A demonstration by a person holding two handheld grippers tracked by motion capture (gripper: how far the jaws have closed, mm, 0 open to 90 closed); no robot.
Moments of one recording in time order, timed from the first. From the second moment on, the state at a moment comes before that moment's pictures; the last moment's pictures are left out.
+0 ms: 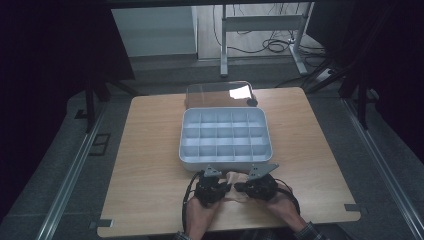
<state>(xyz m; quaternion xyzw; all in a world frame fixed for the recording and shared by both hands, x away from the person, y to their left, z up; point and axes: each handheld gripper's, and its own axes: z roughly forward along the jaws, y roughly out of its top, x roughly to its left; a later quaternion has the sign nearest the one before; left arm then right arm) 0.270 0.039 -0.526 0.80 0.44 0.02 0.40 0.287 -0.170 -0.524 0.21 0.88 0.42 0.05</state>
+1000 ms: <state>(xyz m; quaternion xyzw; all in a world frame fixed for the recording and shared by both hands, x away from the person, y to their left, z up) 0.268 0.031 -0.502 0.81 0.42 0.04 0.40 0.291 -0.190 -0.533 0.23 0.88 0.40 0.07</state>
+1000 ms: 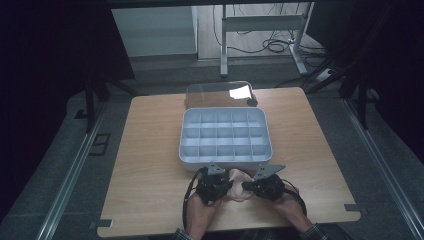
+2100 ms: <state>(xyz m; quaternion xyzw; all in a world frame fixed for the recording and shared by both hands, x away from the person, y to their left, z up) 0.267 0.008 -0.516 0.82 0.39 -0.02 0.41 0.302 -0.216 -0.529 0.27 0.87 0.40 0.06</state>
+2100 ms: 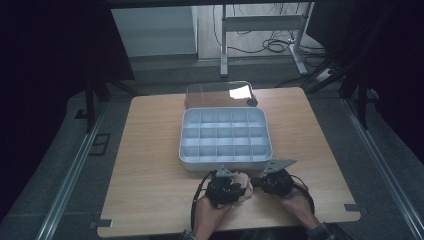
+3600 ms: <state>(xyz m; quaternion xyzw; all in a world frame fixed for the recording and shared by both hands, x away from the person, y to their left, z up) 0.273 0.040 -0.511 0.81 0.40 0.09 0.43 0.307 -0.199 -0.526 0.25 0.87 0.43 0.05</state>
